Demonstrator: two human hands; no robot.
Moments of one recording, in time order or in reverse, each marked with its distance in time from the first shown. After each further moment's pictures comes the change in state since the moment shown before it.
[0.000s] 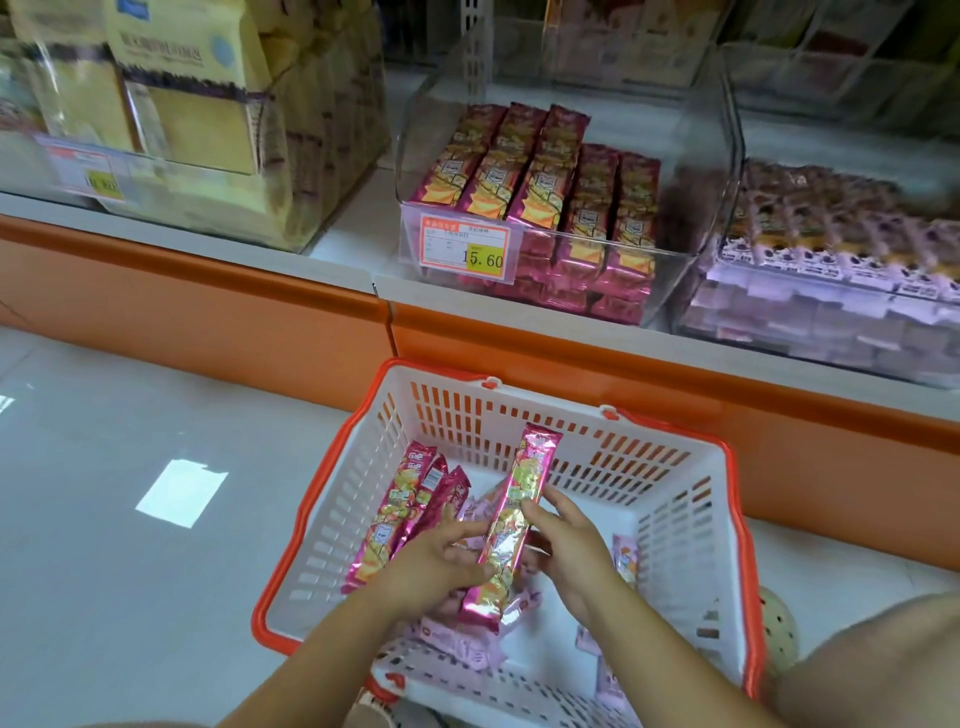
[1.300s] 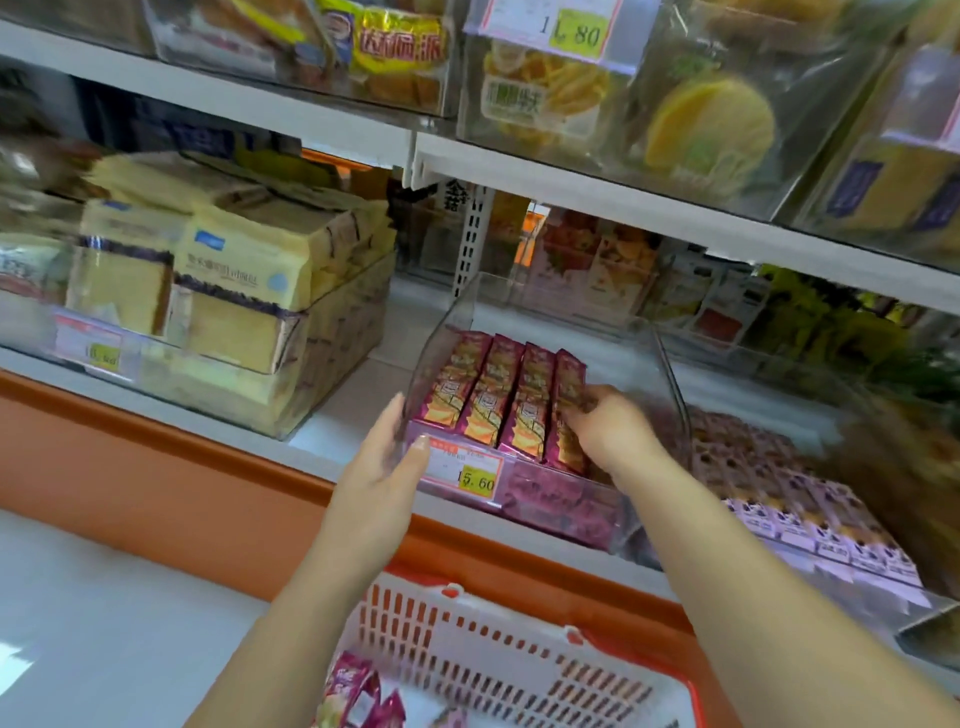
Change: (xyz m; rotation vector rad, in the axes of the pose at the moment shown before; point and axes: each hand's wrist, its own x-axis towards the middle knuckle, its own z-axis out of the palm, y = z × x) left_hand -0.028 0.205 -0.076 -0.197 0.480 0.833; right_hand 0.015 -0.311 0.066 -1.091 0.536 -0.587
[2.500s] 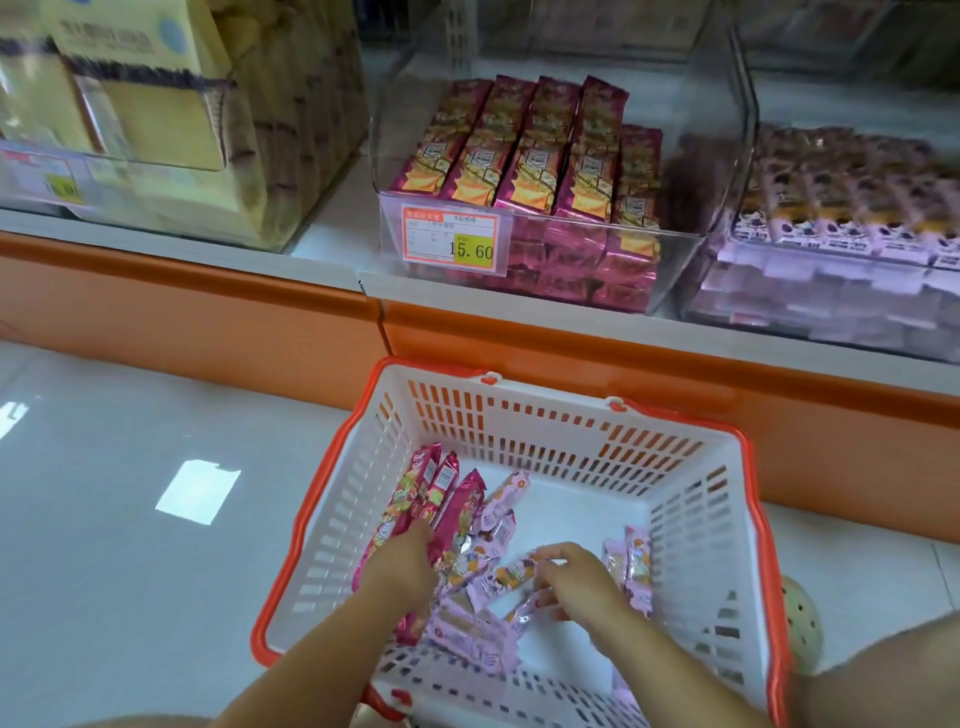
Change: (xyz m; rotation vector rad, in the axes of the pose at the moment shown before) left_hand -0.137 -0.237 -0.020 1.127 -0.555 -0.669; right_hand -0.228 0.199 0.192 0.443 -0.712 0.605
